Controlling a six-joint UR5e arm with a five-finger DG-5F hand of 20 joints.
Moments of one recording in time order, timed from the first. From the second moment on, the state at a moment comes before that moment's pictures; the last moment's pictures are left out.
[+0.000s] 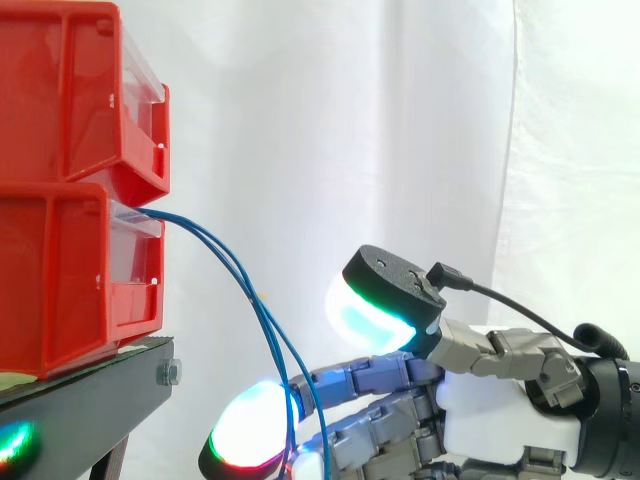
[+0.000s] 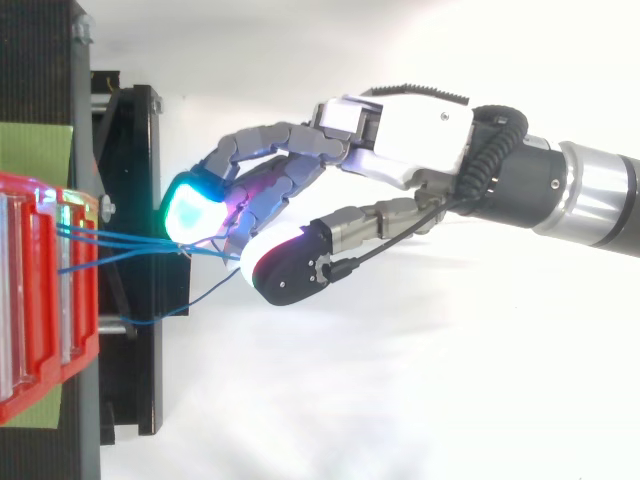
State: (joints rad) arm 0.14 -2.40 -1.32 -2.43 -1.31 -0.14
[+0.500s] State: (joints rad) arm 0.15 -2.40 -1.30 -2.40 -1.33 -0.16
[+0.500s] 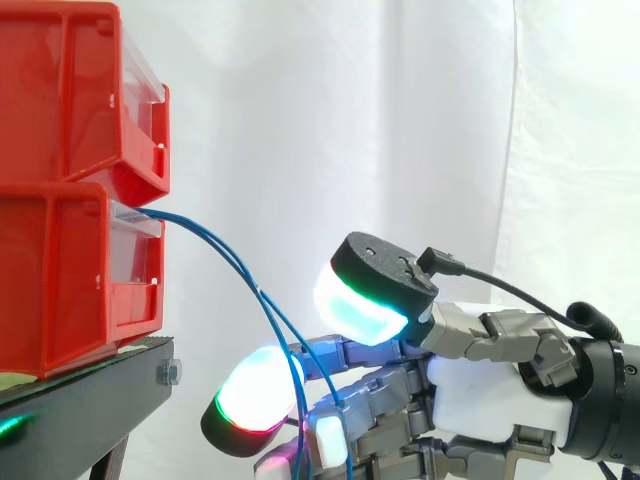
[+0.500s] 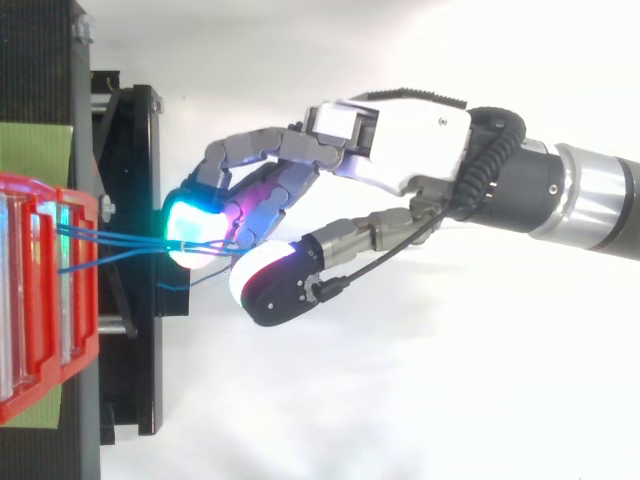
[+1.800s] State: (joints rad) arm 0.15 -2.40 -1.28 -2.38 -1.37 -0.18
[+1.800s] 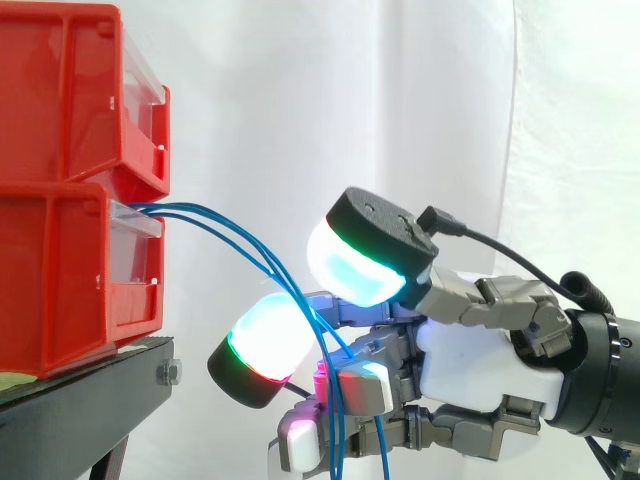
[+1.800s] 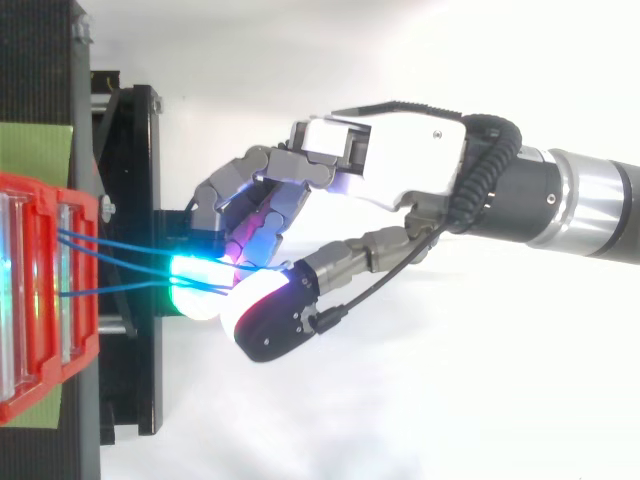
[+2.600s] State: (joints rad) arm 0.10 -2.40 -1.27 -2.39 -1.43 -0.12
